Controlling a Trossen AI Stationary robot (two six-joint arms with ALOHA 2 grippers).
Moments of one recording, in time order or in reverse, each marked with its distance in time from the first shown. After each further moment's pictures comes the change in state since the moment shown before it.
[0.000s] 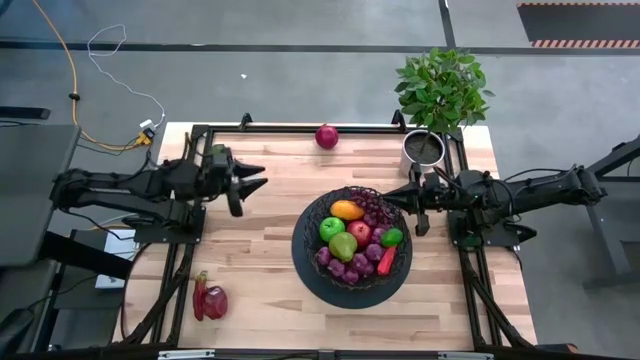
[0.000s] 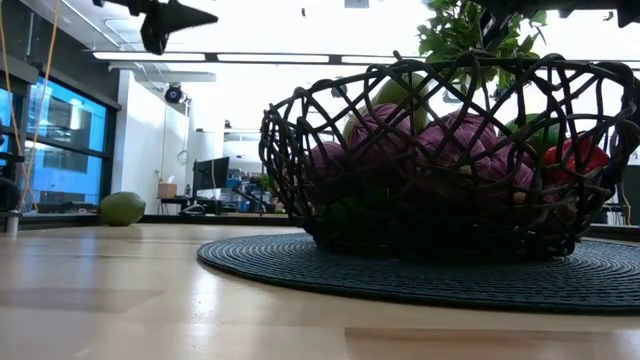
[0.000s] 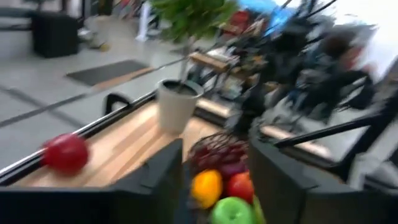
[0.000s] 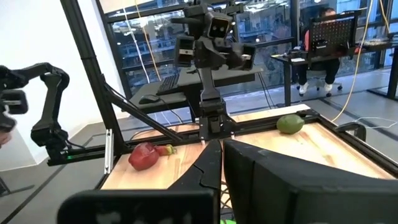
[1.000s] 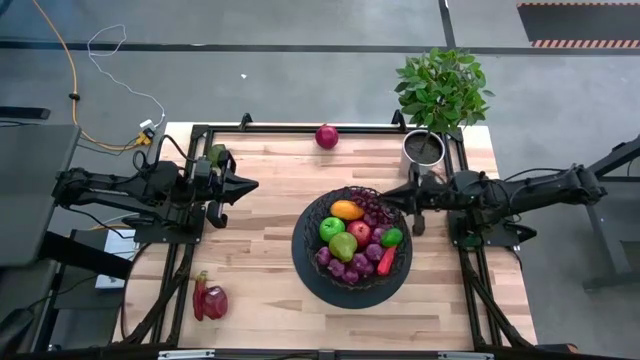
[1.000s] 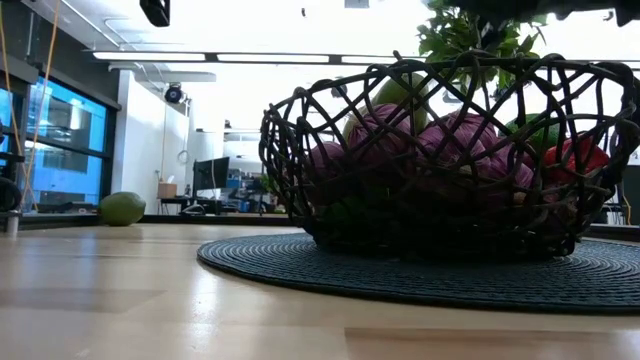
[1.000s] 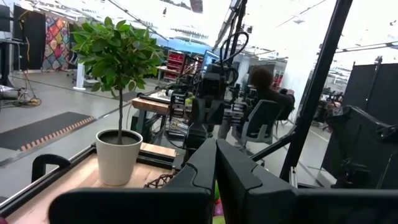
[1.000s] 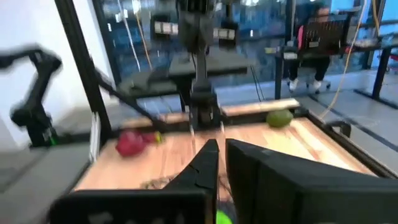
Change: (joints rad) left arm -0.070 -0.087 -0.077 0.249 0.160 0.127; right arm 0.000 0.025 0.018 -0.049 0.022 -0.059
